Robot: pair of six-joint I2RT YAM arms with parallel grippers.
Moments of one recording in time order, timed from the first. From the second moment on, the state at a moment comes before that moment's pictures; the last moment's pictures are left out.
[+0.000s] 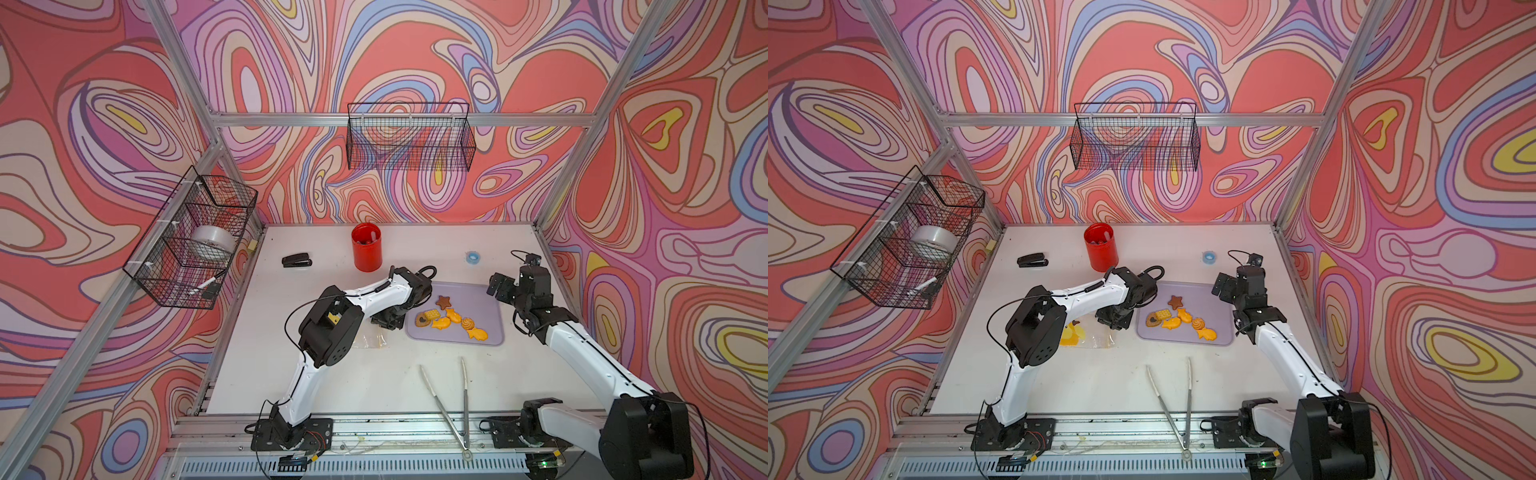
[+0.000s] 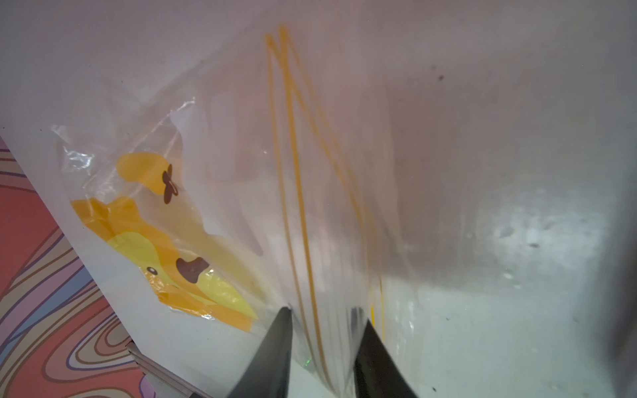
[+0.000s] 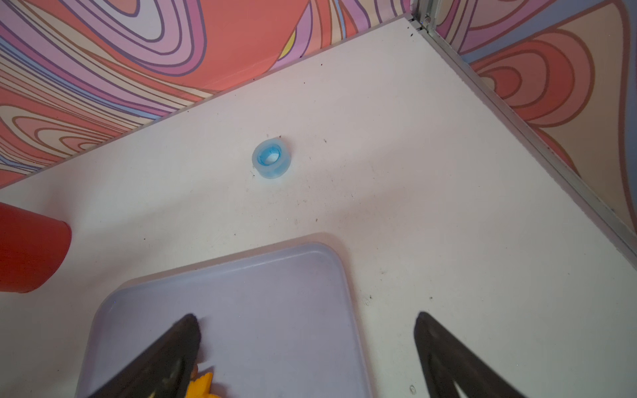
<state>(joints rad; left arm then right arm) -0.78 2.16 1.65 -1.29 -0.38 -0.64 0.08 1.16 0.71 -0.17 0.14 0.36</state>
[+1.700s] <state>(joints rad) -0.55 1.55 1.38 -0.90 0.11 -0.53 0.59 1.74 1.13 -0.29 -0.19 0.54</state>
